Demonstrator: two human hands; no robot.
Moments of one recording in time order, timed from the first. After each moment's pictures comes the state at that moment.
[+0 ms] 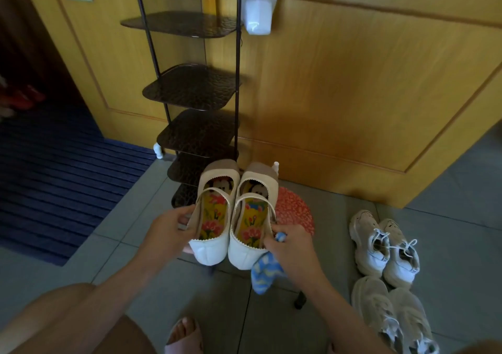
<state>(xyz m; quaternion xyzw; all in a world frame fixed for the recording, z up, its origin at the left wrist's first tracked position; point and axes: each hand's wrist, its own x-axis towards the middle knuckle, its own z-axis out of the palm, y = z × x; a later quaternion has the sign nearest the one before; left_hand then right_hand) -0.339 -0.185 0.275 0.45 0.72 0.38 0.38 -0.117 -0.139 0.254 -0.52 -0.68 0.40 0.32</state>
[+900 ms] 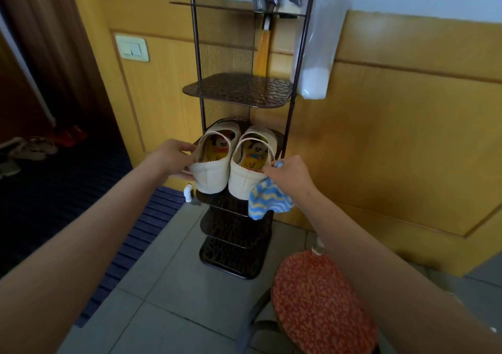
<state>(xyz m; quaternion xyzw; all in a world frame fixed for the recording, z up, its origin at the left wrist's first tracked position) -0.501 -0.024 0.410 0.42 0.73 0.41 0.35 -0.288 0.039 0.387 -0.52 -0.68 0.40 0.34</state>
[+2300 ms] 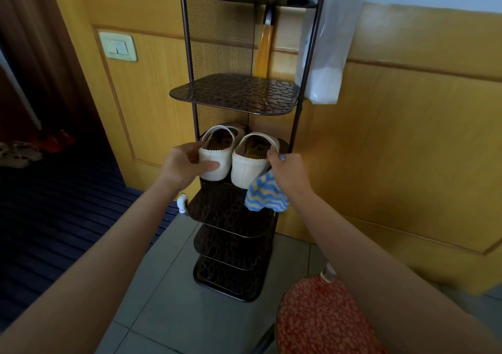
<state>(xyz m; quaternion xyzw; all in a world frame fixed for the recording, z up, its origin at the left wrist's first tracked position) -0.517 0.047 0.361 0.49 0.67 0.49 0.26 -0.316 0.110 0.373 -0.54 -0.65 0.37 0.39</state>
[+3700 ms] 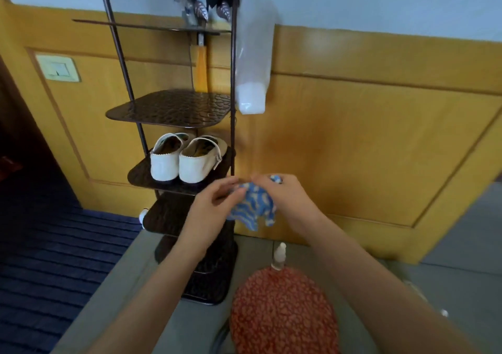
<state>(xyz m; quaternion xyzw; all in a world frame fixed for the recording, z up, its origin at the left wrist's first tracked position) -0.336 -0.009 0.376 0.51 0.55 0.55 0.37 -0.196 0.048 0.398 -0.50 -0.61 0.50 0.35</state>
